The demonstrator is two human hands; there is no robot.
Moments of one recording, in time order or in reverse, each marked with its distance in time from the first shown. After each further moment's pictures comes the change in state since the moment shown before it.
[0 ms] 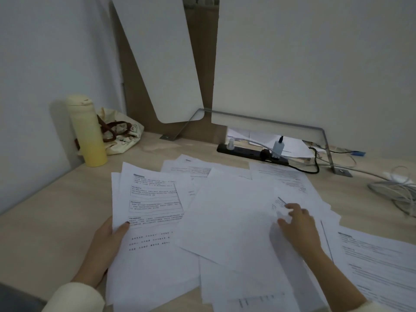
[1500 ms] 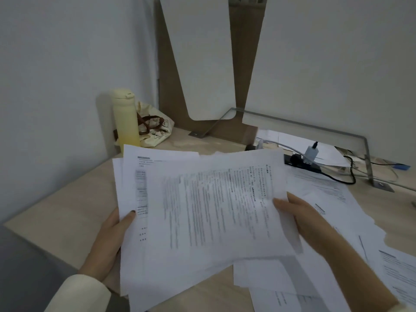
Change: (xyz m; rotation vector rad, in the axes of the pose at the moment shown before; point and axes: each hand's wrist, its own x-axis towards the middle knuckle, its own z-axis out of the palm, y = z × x) left_hand 0.000 -0.017 -0.053 -0.380 -0.029 -0.011; right_hand -0.030 -0.088 -0.007 0.701 -0.536 -0.063
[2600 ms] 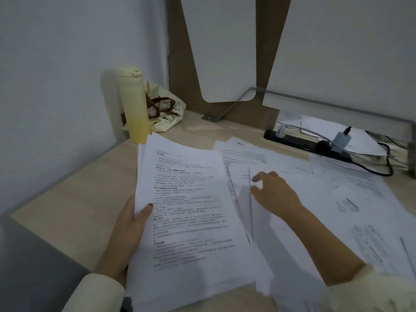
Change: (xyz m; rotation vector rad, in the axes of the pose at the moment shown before) left_hand 0.007 0.005 0.016 0.343 0.091 0.088; right_hand 0.076 -0.004 0.082 -1.040 0.080 -0.124
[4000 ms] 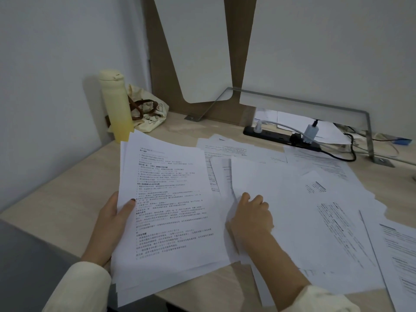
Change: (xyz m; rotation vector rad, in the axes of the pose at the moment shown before) left_hand -0.020 0.008 -0.008 -0.007 -0.004 -0.004; right_hand -0.065 0.001 0.051 -0.346 -0.060 0.271
